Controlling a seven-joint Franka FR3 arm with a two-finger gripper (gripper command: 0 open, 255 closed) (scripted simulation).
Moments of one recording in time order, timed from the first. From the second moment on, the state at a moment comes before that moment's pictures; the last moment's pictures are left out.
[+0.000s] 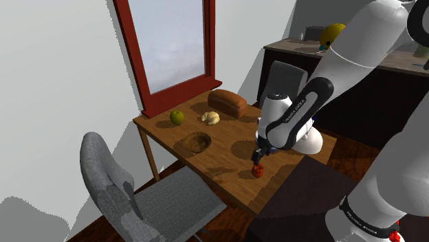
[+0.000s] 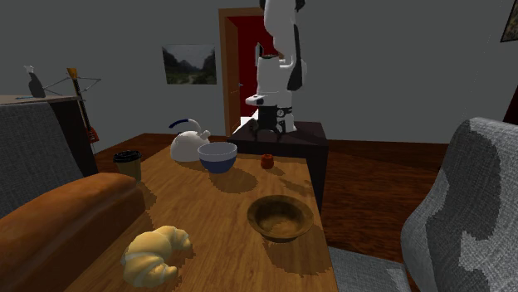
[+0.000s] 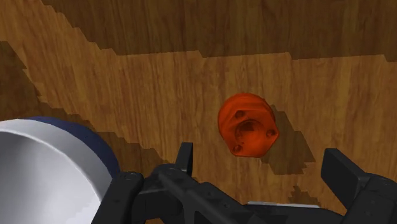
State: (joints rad) arm 0.00 0.05 -0.05 -2.80 -0.02 2.86 -0.04
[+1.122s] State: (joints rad) arm -0.04 0.38 0.01 -2.72 0.07 3.09 -0.11
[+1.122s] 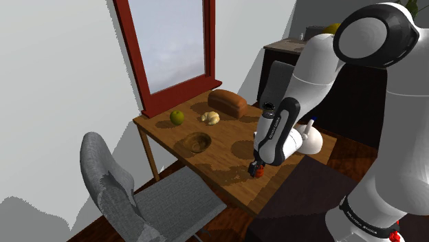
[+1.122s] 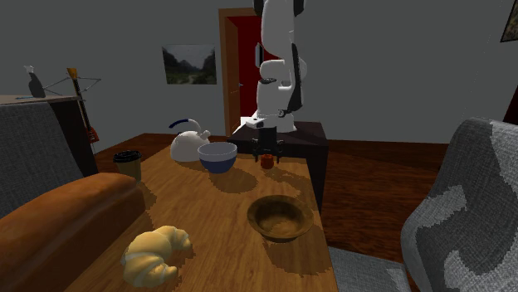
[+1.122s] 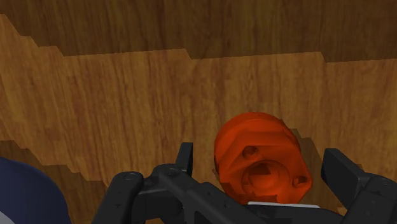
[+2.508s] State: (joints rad) arm -0.02 0.19 -0.02 -2.76 0.05 2.96 -0.09
